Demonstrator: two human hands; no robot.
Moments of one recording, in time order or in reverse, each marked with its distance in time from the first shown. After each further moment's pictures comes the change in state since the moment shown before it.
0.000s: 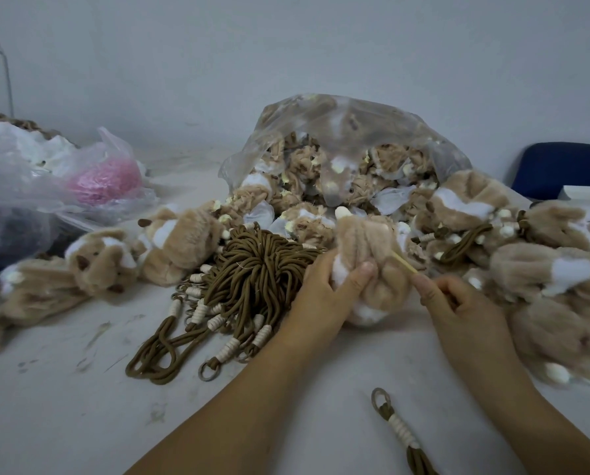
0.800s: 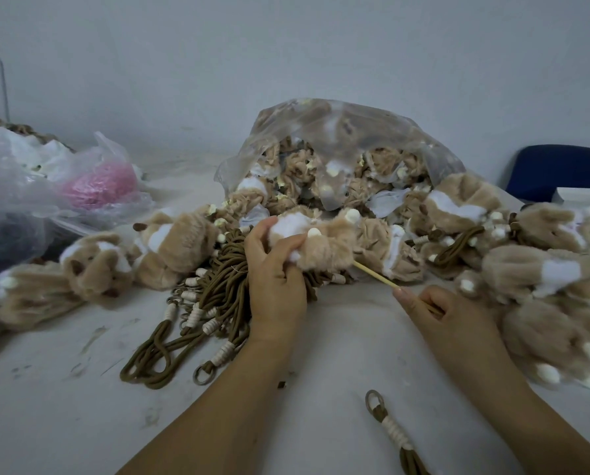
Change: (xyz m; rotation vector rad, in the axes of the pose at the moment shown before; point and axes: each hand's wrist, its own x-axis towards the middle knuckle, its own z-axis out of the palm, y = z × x) left_hand 0.008 -0.002 -0.028 0.312 0.556 0.301; right_hand 0.001 0.004 -0.002 -0.198 -0.133 0.003
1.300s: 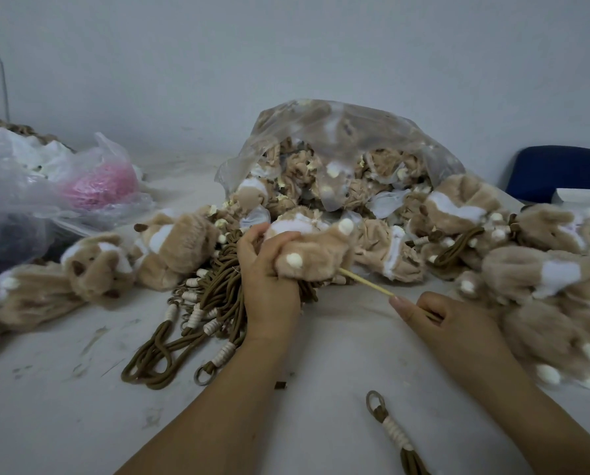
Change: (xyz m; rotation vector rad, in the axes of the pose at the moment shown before) left_hand 0.001 -0.002 -0.001 -0.187 0.046 -0.093; right_hand -0.001 -0.003 -0.009 -0.066 -0.116 -0.025
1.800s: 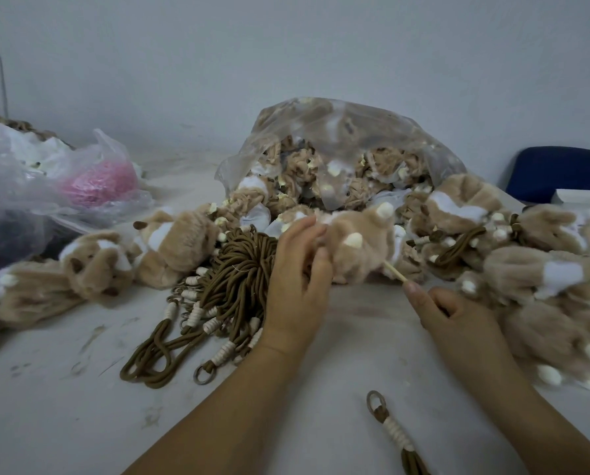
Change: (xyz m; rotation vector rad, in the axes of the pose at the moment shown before) left_hand -0.009 0.006 0.011 0.014 -0.182 0.228; right_hand 0.001 -0.002 0.004 0.170 0.080 0.081
